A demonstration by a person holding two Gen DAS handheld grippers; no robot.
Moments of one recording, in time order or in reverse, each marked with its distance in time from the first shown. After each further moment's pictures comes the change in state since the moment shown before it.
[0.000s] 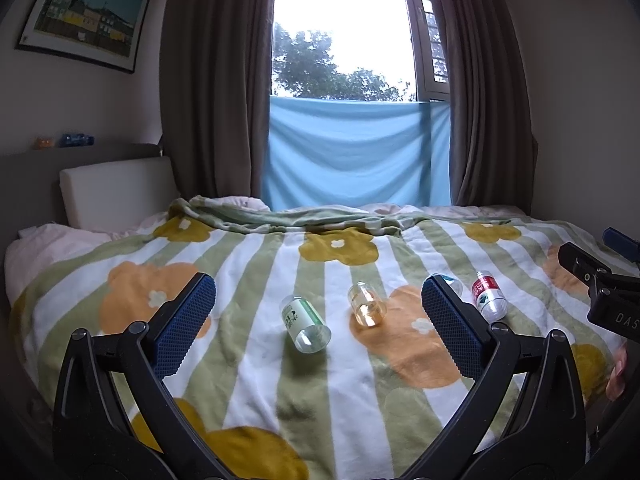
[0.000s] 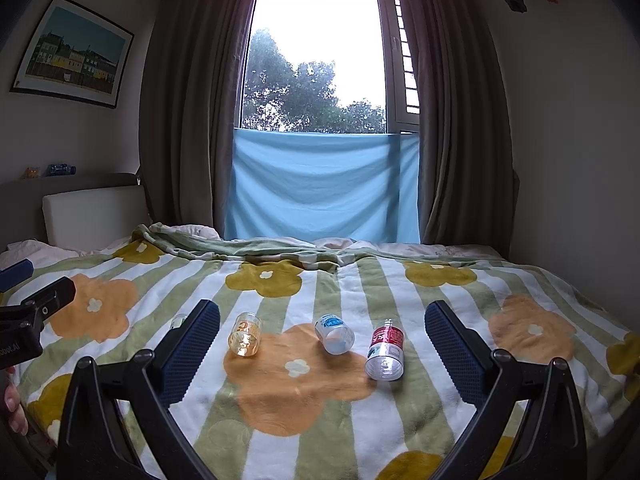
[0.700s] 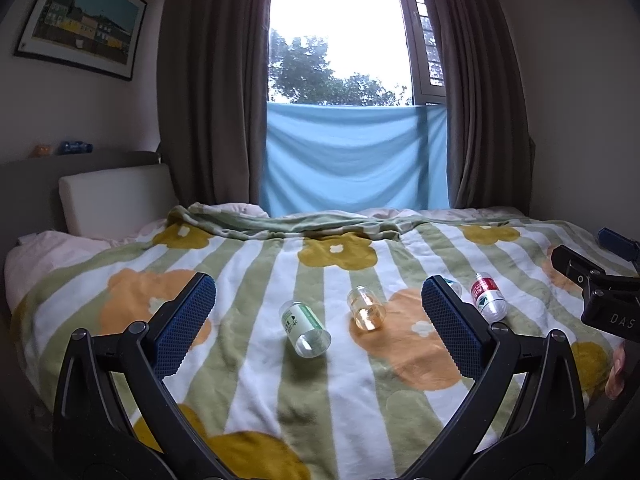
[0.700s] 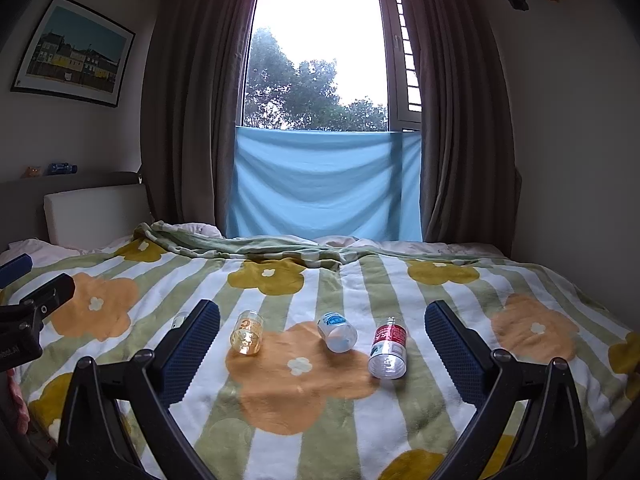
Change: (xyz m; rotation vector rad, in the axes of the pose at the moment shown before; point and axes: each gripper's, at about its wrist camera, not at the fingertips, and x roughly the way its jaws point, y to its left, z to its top) left arm -0.002 0.000 0.002 0.007 -0.012 -0.014; right arm 0.003 0.004 -0.006 -0.002 0.014 0.005
